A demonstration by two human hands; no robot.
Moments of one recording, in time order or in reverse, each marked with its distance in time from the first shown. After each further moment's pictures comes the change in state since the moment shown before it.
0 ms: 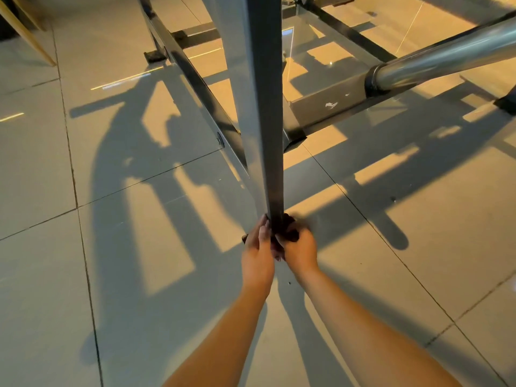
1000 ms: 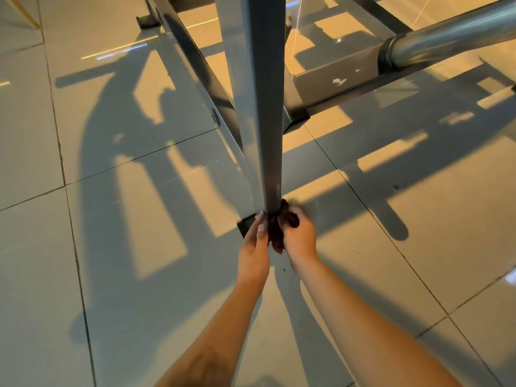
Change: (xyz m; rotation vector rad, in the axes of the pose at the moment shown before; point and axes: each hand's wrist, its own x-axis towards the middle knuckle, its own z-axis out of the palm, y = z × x) left_hand 0.005 -0.047 -0.001 0.030 -0.076 -0.072; right_hand 0.014 0.015 -0.001 0.017 0.042 0.097
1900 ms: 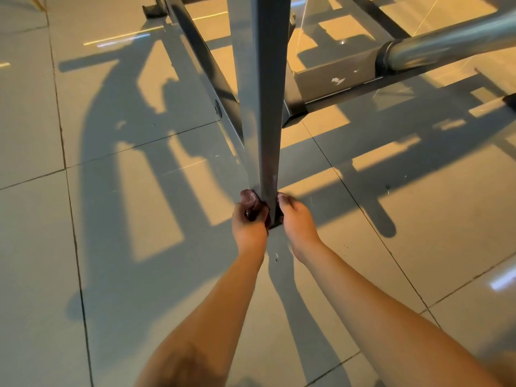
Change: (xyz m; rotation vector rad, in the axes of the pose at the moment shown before) left_hand 0.020 0.018 0.019 -0.217 0.277 0.001; right_hand -0.015 -0.039 -0.015 -0.026 -0.174 0.049
